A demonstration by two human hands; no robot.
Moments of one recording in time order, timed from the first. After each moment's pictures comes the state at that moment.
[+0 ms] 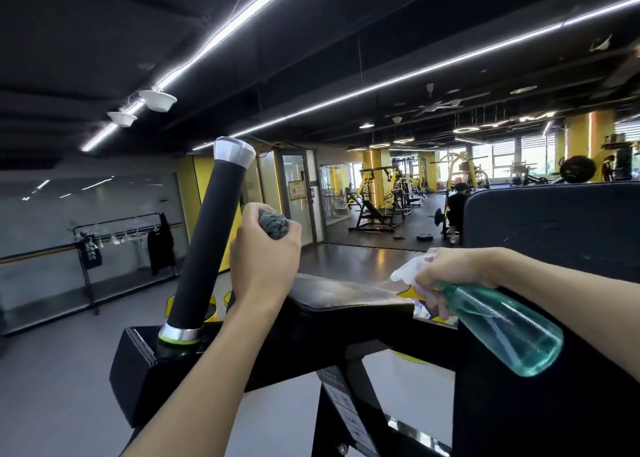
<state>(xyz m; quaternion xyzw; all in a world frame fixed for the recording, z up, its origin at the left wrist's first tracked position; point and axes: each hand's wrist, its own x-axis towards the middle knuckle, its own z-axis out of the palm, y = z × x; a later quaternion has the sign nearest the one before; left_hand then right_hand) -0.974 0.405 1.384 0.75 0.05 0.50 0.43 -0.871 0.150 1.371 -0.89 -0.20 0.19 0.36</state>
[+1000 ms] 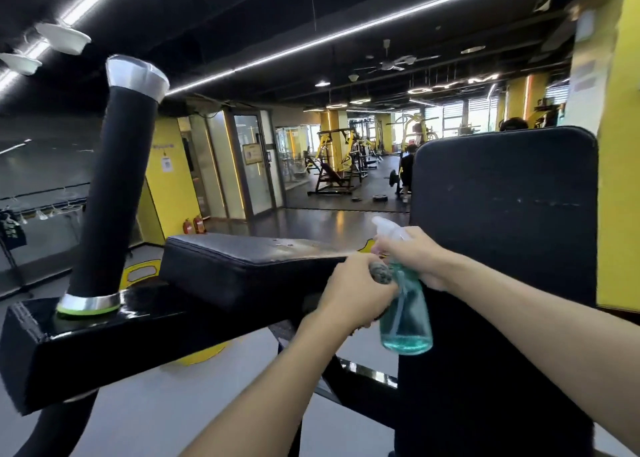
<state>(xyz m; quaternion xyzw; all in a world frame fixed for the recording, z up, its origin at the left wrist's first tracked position) -0.947 0.279 1.287 0.90 -0.11 0.09 0.41 -0.865 0.146 1.287 -0.77 -0.07 -0.01 0.63</state>
